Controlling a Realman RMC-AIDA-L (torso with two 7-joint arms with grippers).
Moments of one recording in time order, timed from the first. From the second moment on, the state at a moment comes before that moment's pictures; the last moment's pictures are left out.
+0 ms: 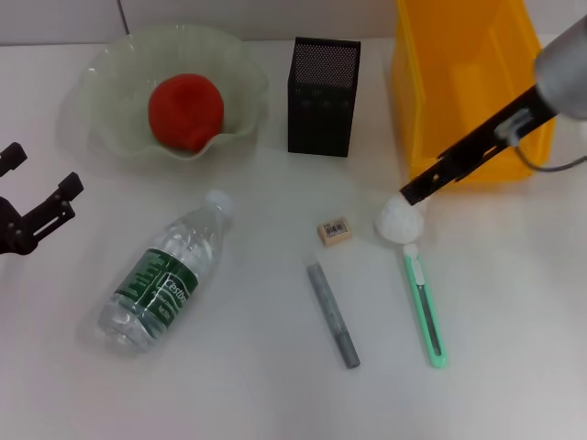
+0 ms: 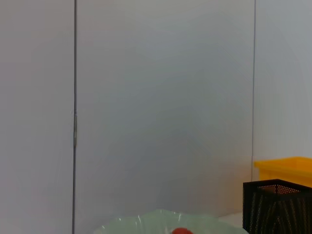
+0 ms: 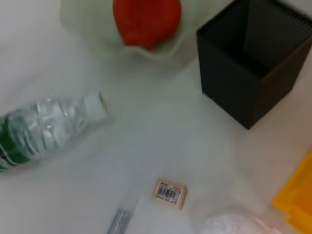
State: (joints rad) left arm -0.23 -2.07 0.46 0.40 1.60 1.50 -0.75; right arm 0.78 2.08 -1.19 -1.32 -2.59 -1.70 2.66
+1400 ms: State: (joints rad) left arm -0.23 -2.07 0.47 0.38 1.61 1.50 -0.72; right arm 0.85 2.09 -1.41 -0.91 -2.60 -1.34 2.65
